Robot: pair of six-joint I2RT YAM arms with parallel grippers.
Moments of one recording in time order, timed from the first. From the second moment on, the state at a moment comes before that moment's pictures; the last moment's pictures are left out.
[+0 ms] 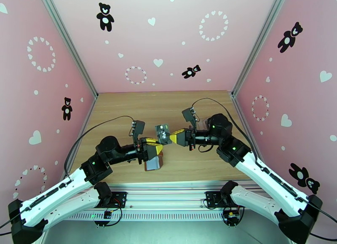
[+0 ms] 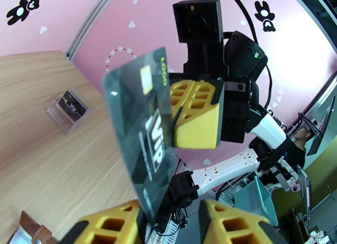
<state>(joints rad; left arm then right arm) -0.87 0.76 0.68 0.09 0.44 -0.71 0.66 0.96 0.90 -0.10 -0.84 0.59</state>
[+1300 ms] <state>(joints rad) -0.91 0.76 0.68 0.06 0.57 -0.74 0.78 0.88 0.91 -0.23 -0.82 0.43</state>
